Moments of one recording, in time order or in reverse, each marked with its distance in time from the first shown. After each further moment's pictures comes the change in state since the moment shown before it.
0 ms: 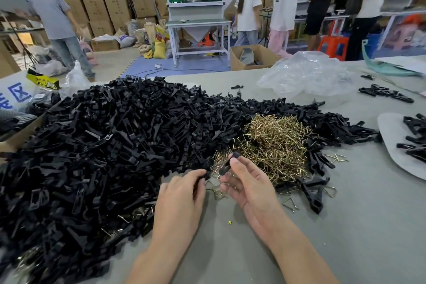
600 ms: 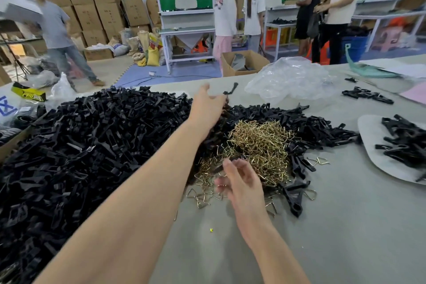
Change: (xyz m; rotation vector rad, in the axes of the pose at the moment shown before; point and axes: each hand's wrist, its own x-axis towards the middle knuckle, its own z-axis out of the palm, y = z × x) left_hand 0.180 0.114 0.015 -0.665 -0.244 -0.234; right_hand 0.005 -0.004 -0.016 -0.099 0.108 -0.201
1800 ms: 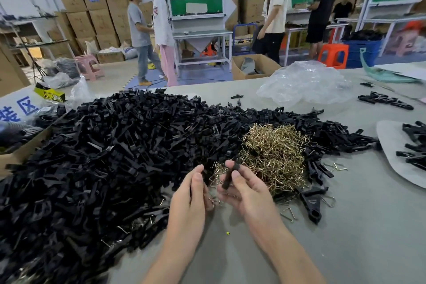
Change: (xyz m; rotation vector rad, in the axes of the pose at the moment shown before) left_hand -0.155 -0.119 -0.036 -0.081 0.194 0.070; right_hand -0.005 0.000 0.008 -0.066 -0.153 0.109
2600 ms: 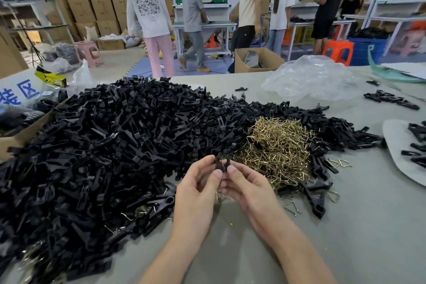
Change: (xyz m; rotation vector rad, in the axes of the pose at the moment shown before) left_hand -0.004 0.010 0.004 -0.277 -0.012 -0.054; right_hand 0.004 0.007 0.005 0.037 -0.062 0.042
